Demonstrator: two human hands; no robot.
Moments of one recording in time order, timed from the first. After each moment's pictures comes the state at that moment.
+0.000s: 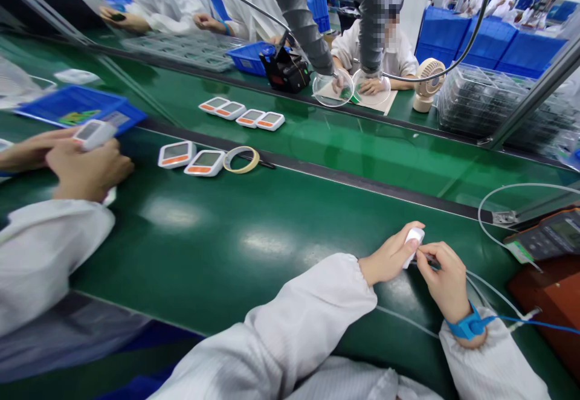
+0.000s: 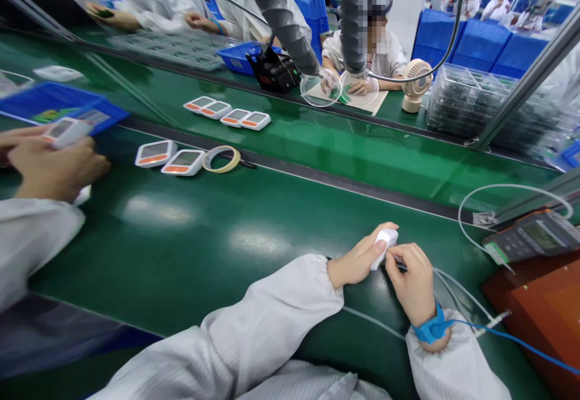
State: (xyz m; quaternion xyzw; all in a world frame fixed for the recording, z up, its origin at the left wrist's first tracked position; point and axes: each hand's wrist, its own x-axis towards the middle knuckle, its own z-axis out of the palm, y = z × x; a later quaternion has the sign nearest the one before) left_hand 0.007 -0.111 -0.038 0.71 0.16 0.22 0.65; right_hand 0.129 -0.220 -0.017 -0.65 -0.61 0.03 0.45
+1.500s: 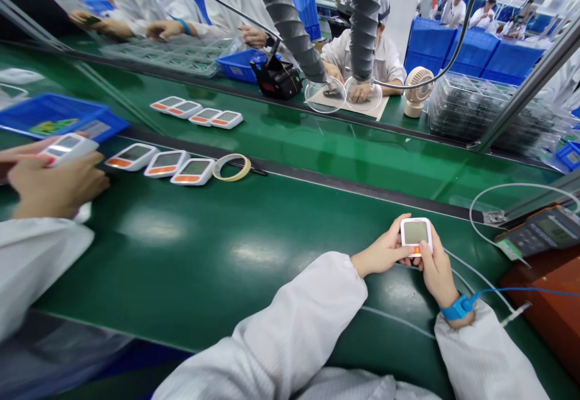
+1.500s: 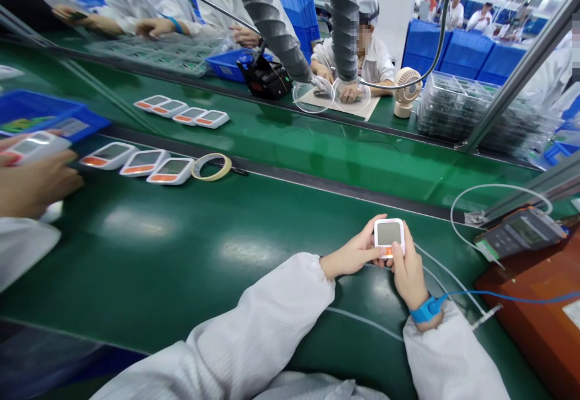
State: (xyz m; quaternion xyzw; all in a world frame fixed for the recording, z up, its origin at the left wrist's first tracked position) left_hand 0.015 -0.099 -0.041 0.53 0.13 0.15 0.83; right_hand 0.138 -0.214 -0.039 -0.71 -0.43 0.26 0.49
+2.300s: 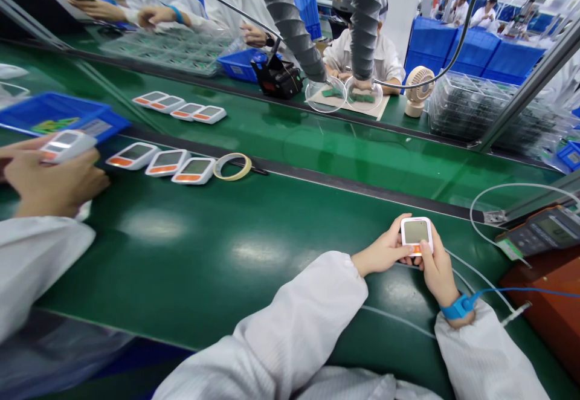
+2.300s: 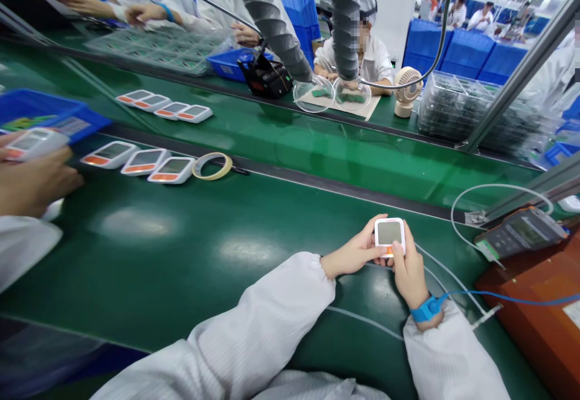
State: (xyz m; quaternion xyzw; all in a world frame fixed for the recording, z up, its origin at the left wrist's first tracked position) left_hand 0.015 -0.098 -0.045 0.53 0.13 0.15 0.82; right_hand 0.138 -0.214 -0.039 -0.71 -0.44 0.25 0.49
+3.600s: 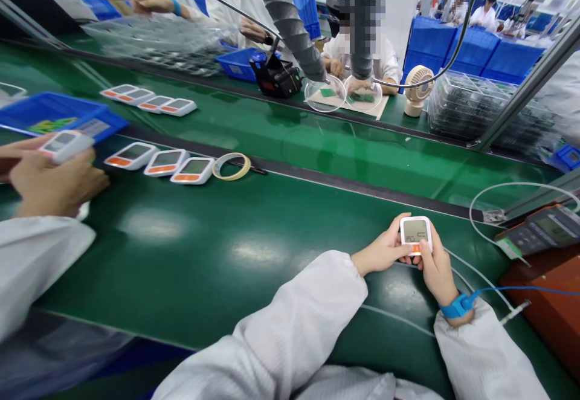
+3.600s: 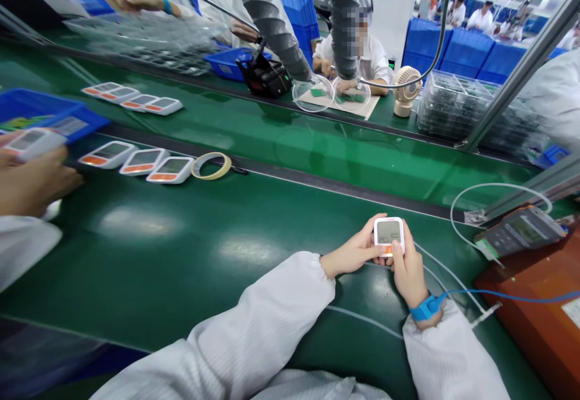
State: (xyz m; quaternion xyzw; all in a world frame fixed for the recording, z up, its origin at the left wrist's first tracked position) left_hand 0.015 -0.098 -0.043 0.53 0.13 0.14 0.82; right_hand 0.138 -0.214 -0.039 -0.72 -0.43 0.26 0.49
